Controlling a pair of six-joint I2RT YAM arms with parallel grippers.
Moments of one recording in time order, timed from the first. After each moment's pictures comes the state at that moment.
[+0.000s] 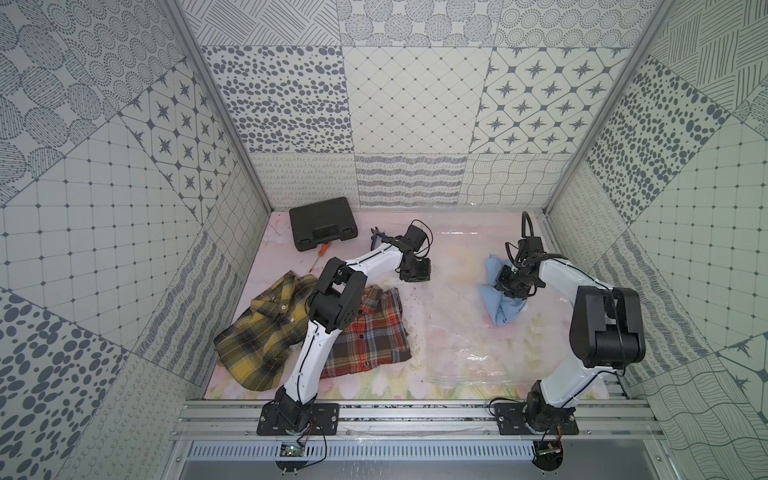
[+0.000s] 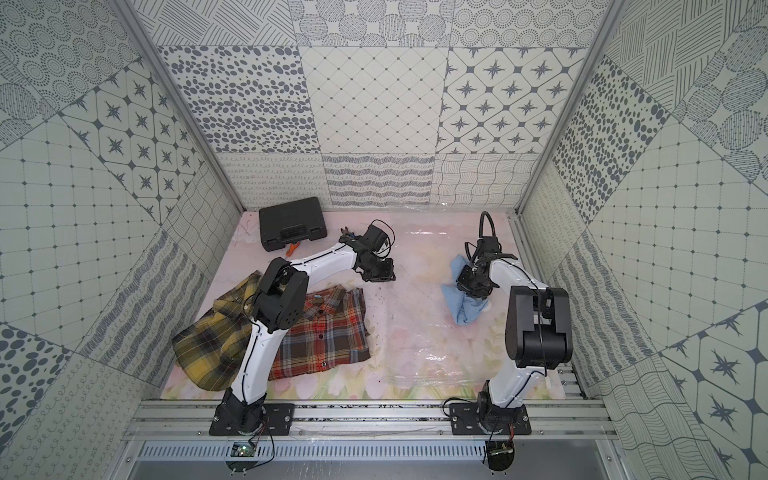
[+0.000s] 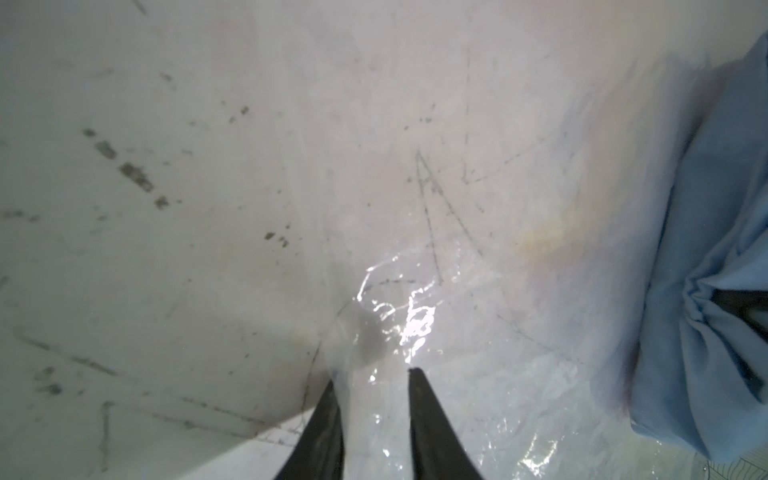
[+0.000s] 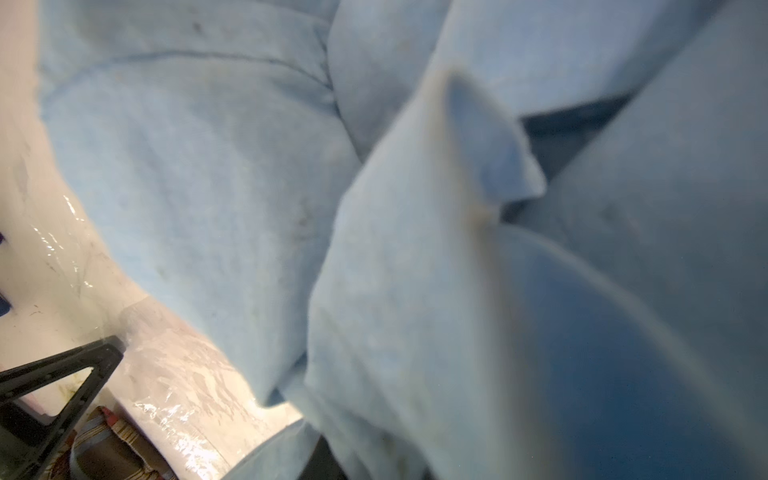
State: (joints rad) left arm -0.64 2.32 1.83 -0.64 0.33 -0.54; right arm -0.03 1.71 1.09 -0.65 -0.24 0.50
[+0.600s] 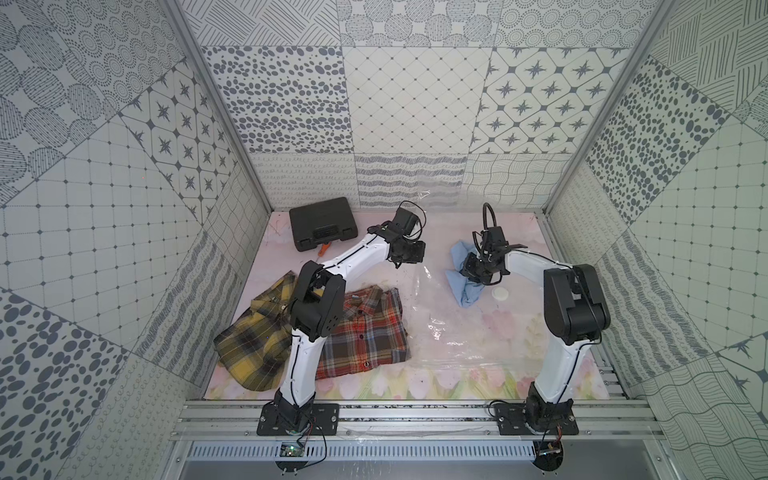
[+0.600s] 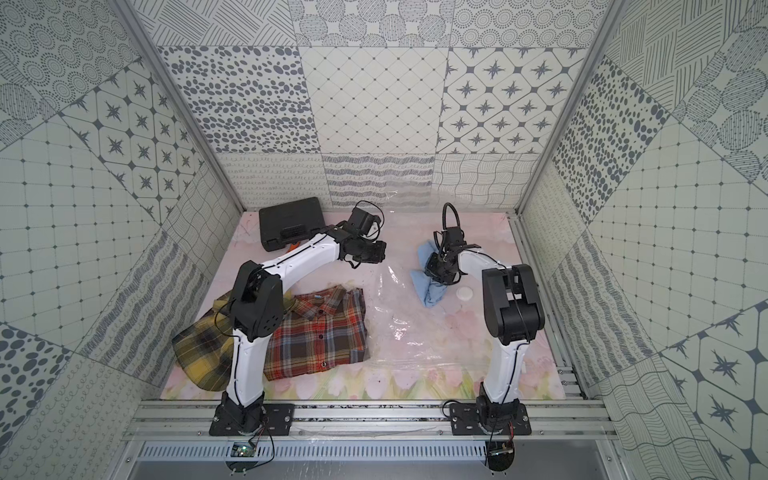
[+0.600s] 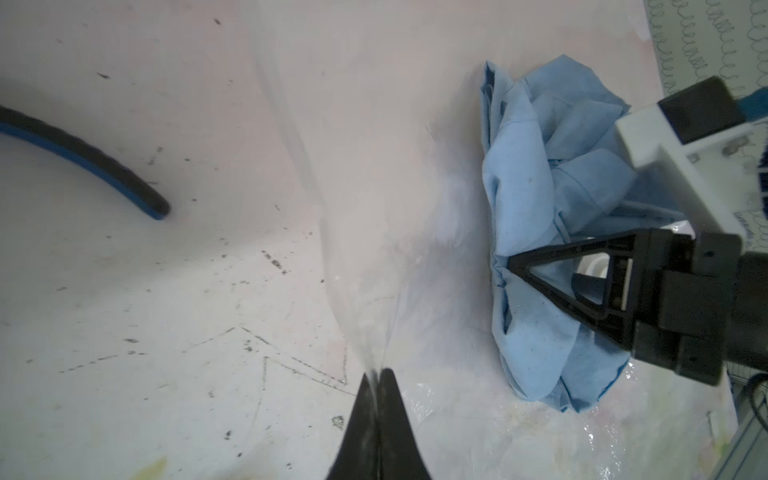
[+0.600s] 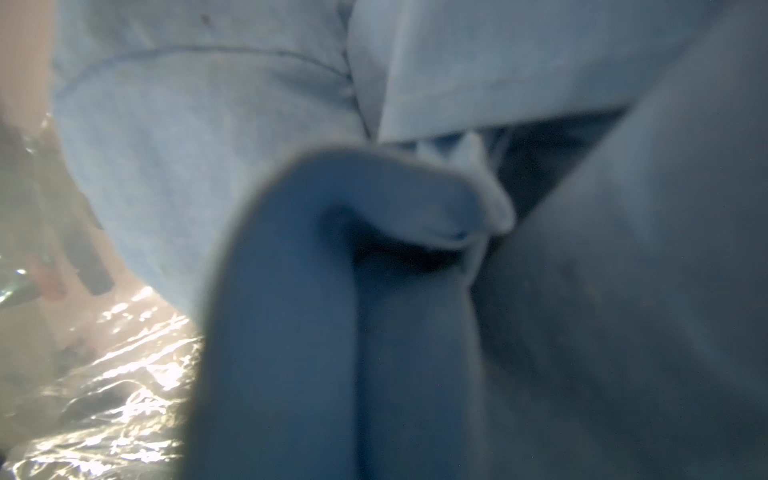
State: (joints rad) left arm -0.58 2.12 1.78 -0.61 0.20 -0.36; right arm 0.19 1.98 1.33 -0.46 -0.31 0.66
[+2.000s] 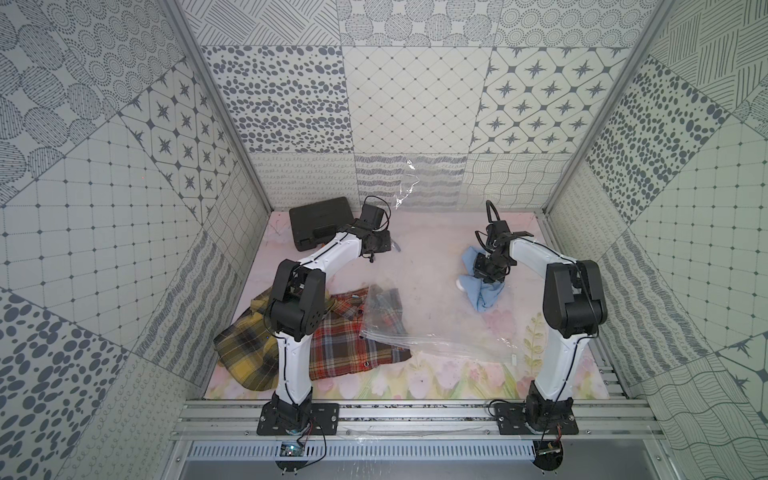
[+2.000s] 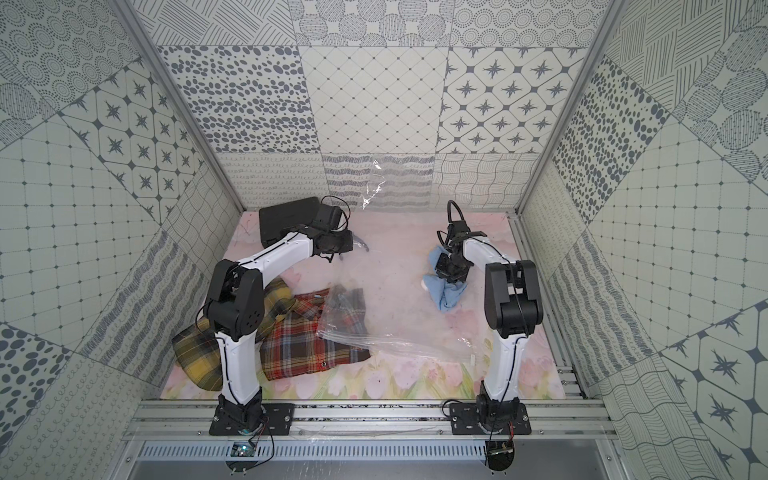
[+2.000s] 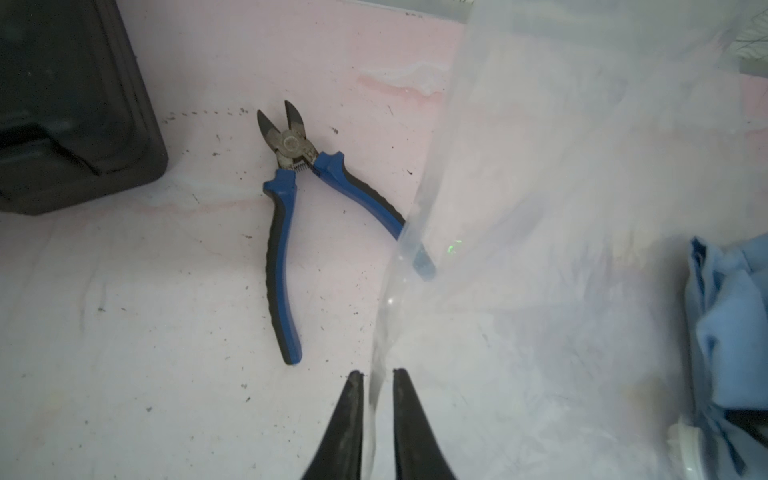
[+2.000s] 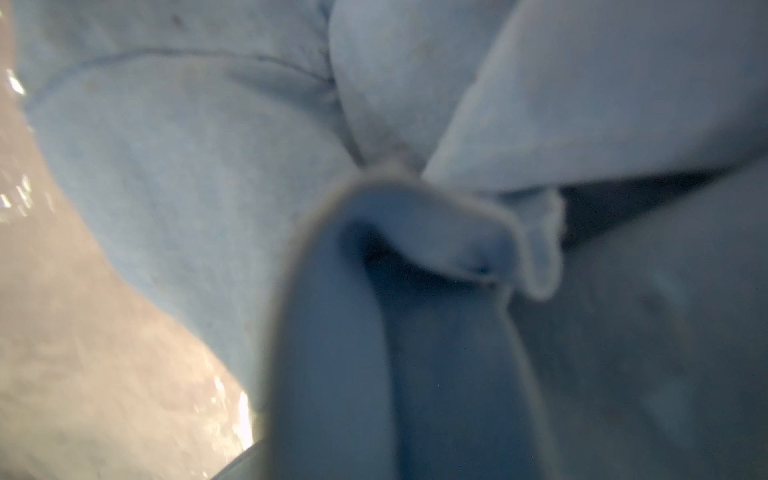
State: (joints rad) left arm -0.42 2.02 1.60 -0.46 0.03 -0.39; right arm 0.10 2.05 1.52 -0.83 -0.13 0.50
